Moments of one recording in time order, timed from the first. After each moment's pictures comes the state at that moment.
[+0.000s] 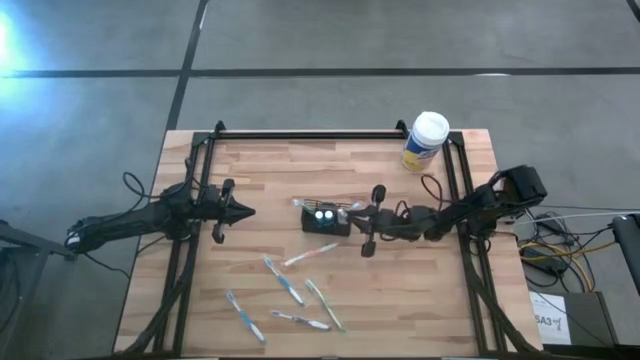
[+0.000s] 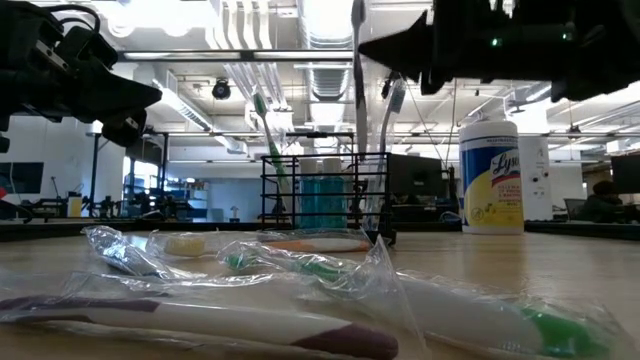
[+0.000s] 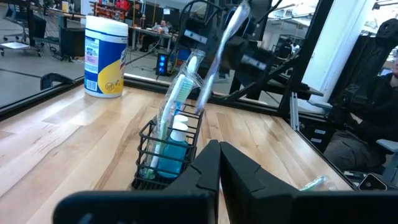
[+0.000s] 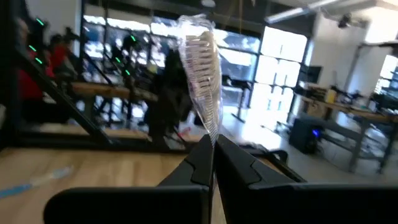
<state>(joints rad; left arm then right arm) 0.23 0.13 0.01 0.05 0.27 -0.22 0.19 1.61 0.47 1.31 0.40 -0.19</state>
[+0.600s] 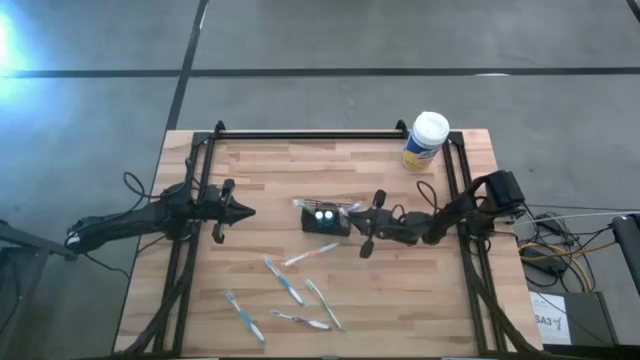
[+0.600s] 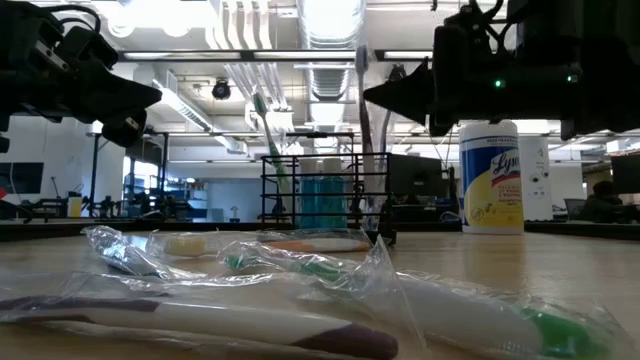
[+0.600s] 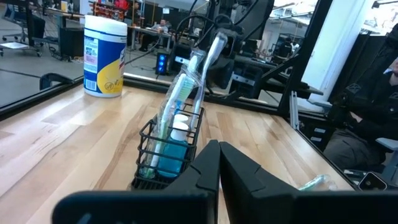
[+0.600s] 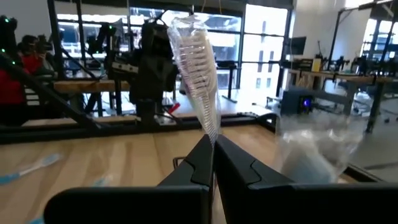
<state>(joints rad) 0.23 0.13 0.01 0.05 0.27 -0.21 0.19 1.79 0.41 1.50 0.47 -0.05</state>
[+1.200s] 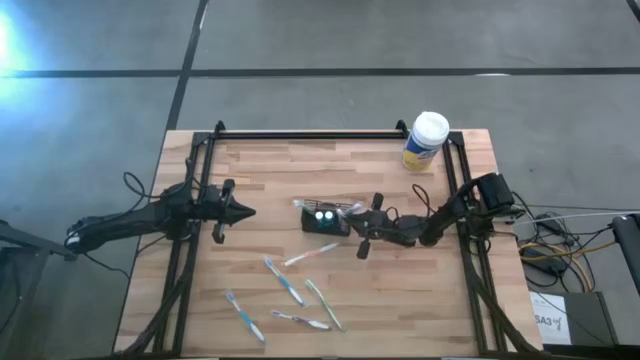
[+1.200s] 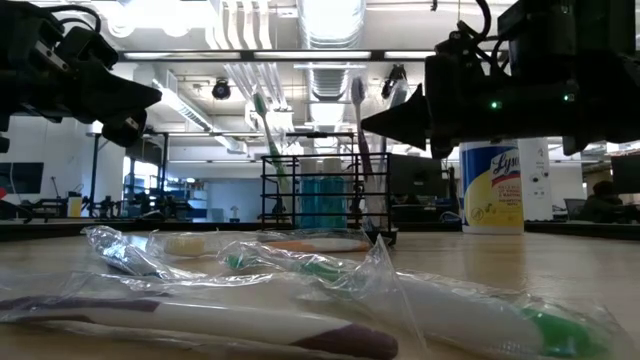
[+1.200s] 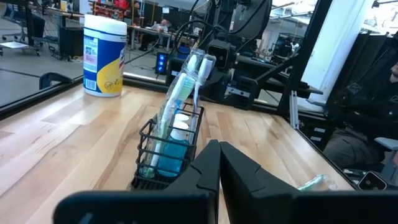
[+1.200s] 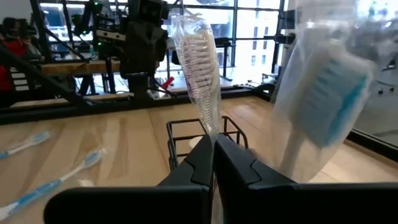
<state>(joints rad) 0.23 0.13 0.01 0.05 0.27 -0.21 0.19 1.86 0.42 1.47 0.52 0.03</state>
